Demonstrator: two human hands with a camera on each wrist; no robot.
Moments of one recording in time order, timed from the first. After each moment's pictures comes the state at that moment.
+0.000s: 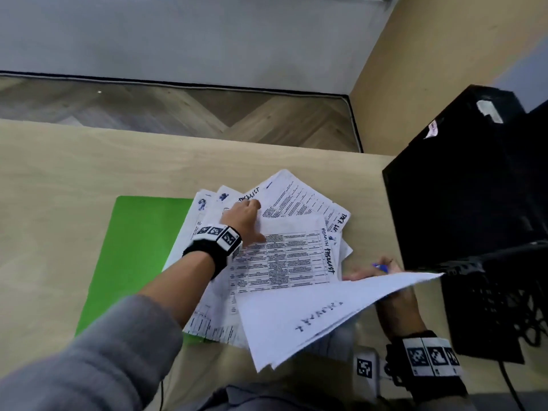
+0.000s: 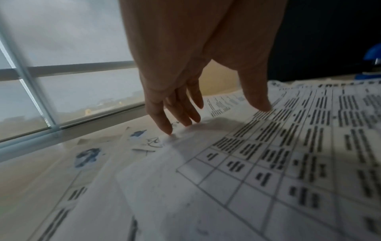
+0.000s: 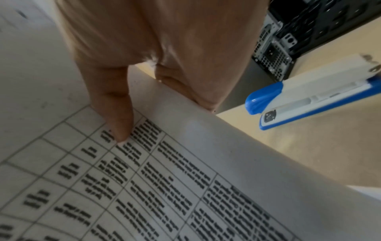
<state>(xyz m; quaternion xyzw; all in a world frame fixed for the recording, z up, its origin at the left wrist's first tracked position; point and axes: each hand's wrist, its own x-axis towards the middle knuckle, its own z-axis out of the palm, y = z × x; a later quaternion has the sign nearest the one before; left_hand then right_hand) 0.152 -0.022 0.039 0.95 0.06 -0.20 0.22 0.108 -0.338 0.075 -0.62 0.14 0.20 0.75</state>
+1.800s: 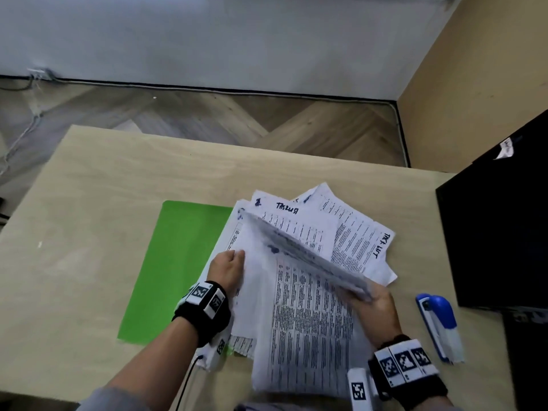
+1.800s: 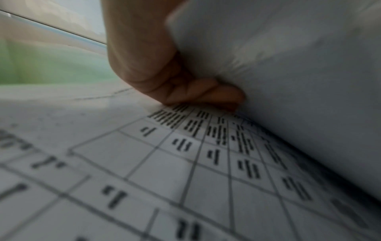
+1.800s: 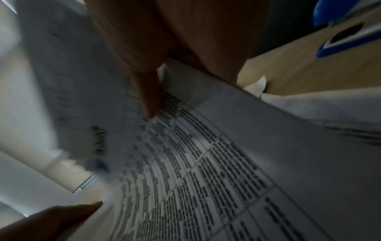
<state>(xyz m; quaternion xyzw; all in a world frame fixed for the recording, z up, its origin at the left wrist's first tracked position) 0.058 0.025 -0.009 0.72 0.44 -0.05 0.53 0.109 -0.260 0.025 -0.70 0.03 0.23 0.68</state>
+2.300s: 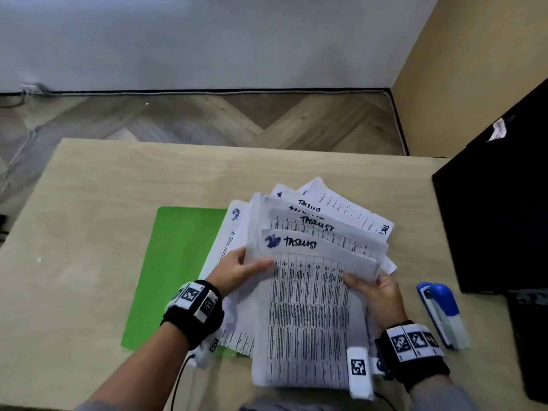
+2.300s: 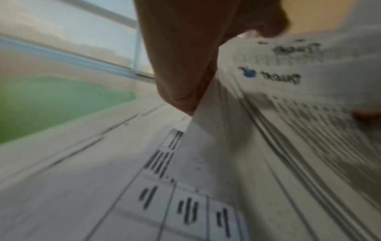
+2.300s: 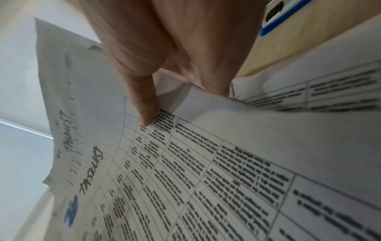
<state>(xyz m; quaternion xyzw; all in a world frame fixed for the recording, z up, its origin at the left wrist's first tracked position) 0.062 0.025 0.030 0.69 0.26 -0.22 0.65 0.117 -0.264 0.026 -0.62 0.16 0.22 0.74</state>
